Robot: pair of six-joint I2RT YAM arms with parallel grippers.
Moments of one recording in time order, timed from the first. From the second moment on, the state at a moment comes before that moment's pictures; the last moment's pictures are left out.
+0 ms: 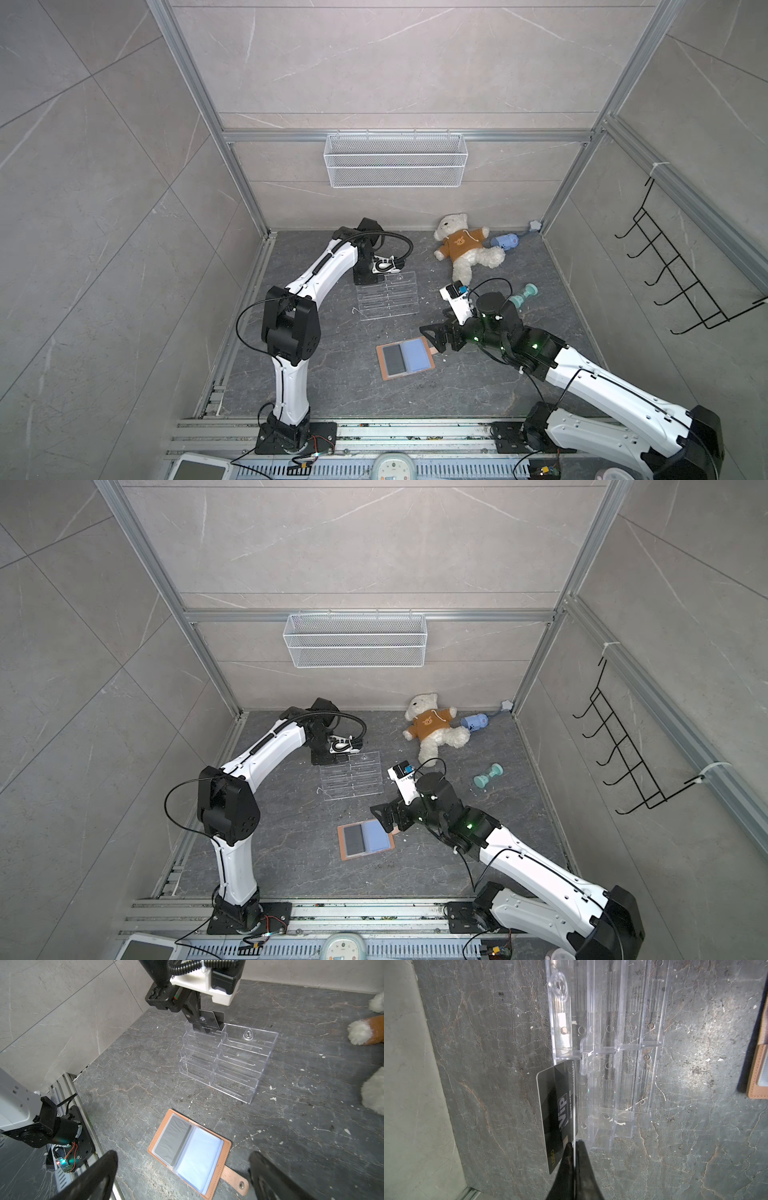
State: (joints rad) left arm -0.45 2.00 1.84 -1.11 -0.03 1.07; right arm 0.77 1.01 0.79 -0.31 -0.16 0.24
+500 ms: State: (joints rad) left arm -0.45 2.01 1.85 -1.11 -0.02 1.05; right arm 0.77 1.03 0.79 -0.31 -0.17 0.24
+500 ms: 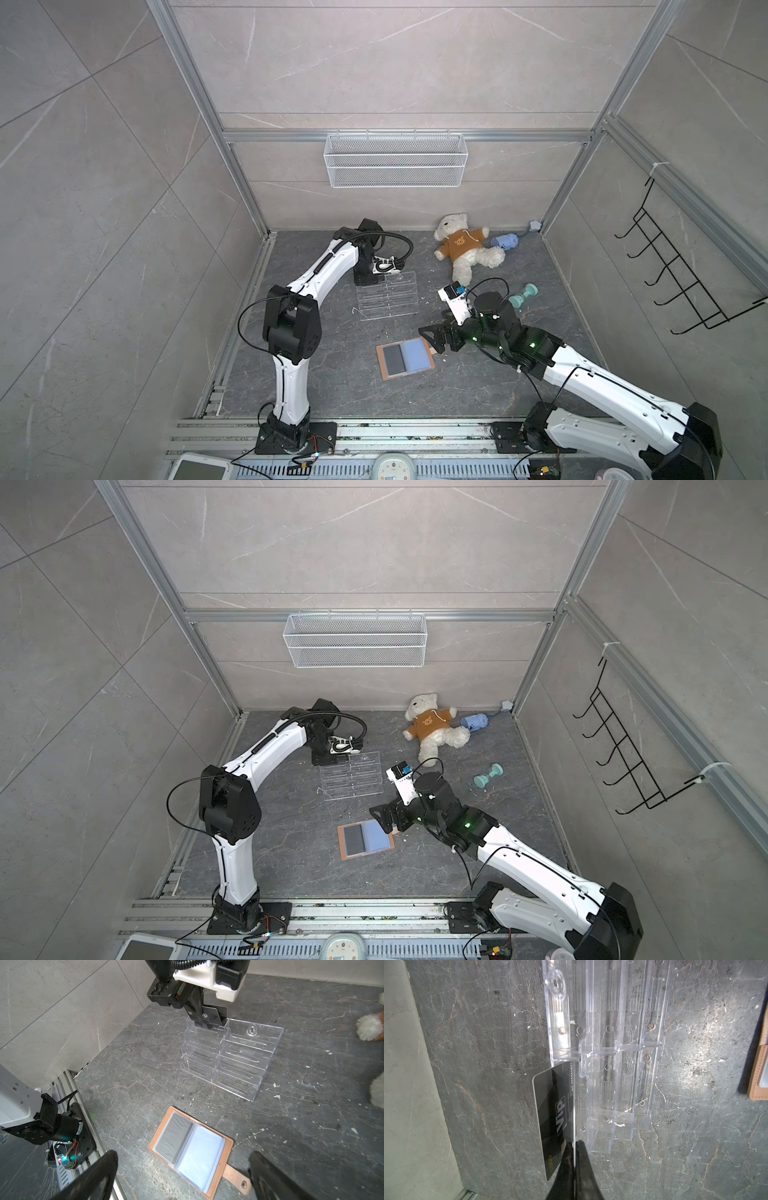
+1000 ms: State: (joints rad) left arm -0.45 2.05 1.87 -1.11 -0.01 1.01; right arm 0.77 1.04 0.79 -0.31 -0.19 0.24
